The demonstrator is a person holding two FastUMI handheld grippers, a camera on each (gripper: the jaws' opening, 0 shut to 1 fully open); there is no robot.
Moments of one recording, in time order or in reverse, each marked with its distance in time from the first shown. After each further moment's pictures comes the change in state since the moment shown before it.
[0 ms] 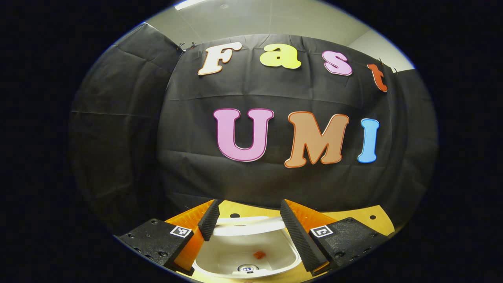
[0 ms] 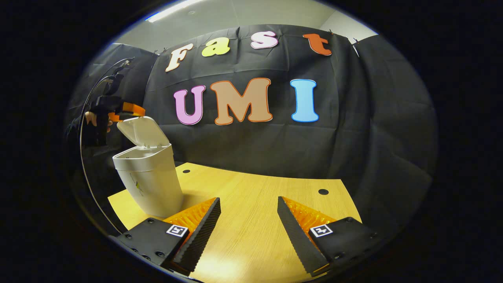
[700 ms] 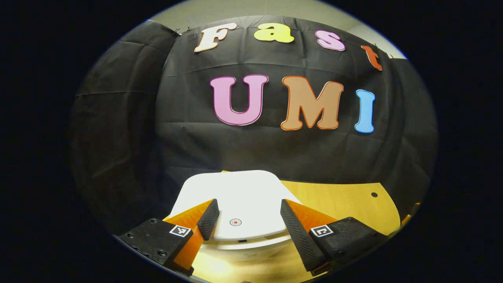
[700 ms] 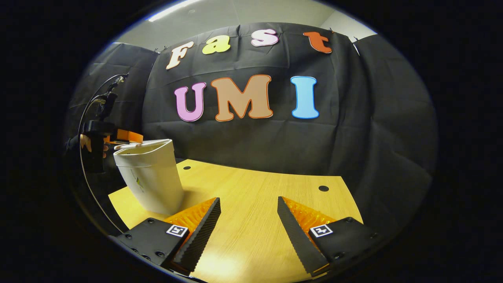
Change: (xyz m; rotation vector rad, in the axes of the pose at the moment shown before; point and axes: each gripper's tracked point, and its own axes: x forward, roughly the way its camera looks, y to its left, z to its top) left arm -0.020 -0.006 -0.105 -0.006 0.182 0.002; right arm -0.003 0.001 -0.012 0.001 0.025 0.002
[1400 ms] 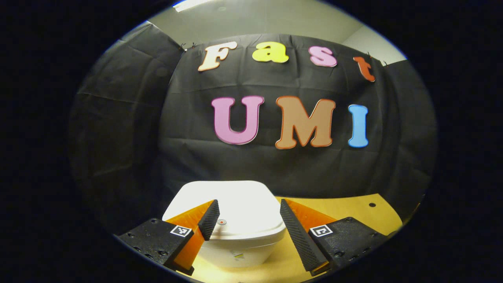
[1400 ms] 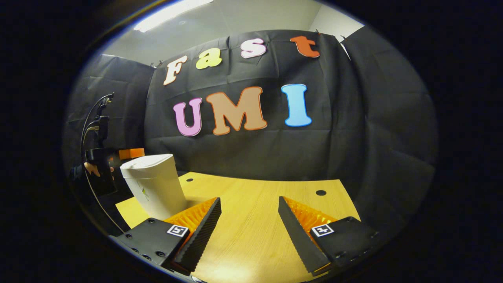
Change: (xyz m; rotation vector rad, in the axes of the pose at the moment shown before) left arm -0.058 -0.048 0.035 0.027 -0.293 -0.019; right arm -0.037 -0.040 0.023 0.065 -0.118 0.043
